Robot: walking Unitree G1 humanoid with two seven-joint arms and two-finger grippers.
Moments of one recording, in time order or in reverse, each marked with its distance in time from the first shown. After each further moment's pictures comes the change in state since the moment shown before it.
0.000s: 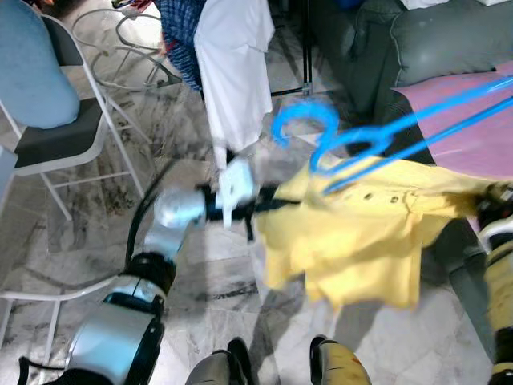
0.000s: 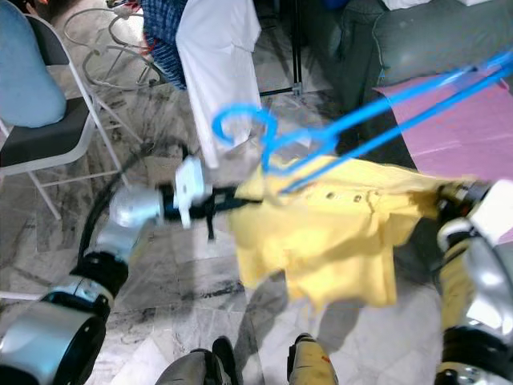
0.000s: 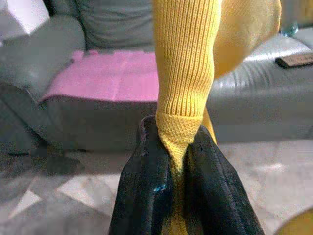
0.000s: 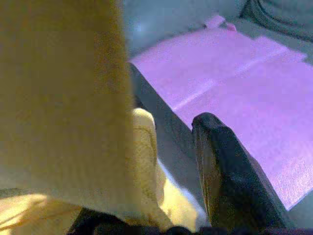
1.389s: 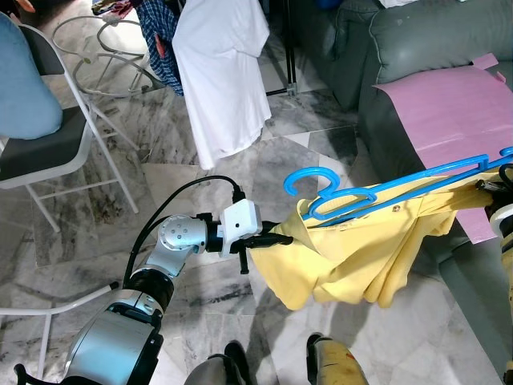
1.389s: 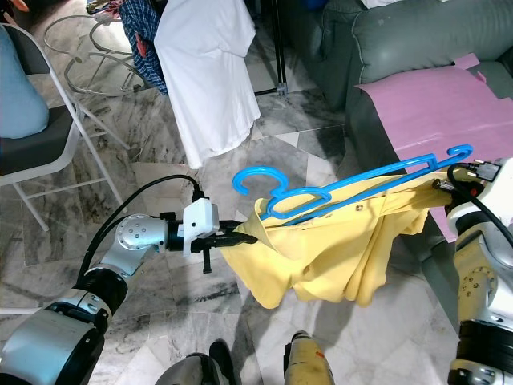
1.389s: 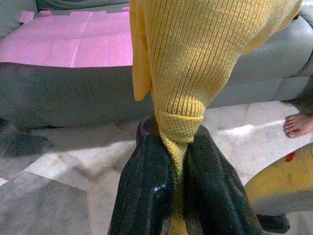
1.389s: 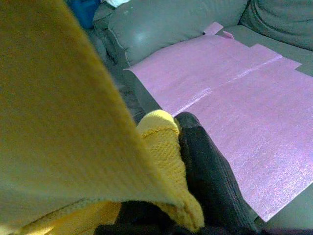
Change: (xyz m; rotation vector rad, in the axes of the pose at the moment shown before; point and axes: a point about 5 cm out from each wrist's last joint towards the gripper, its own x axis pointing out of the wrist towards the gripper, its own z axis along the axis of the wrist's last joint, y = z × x) left arm -0.004 -0.025 -0.032 -0.023 0.137 -0.066; right arm 0.000 0.007 0.022 -0.010 0.021 0.063
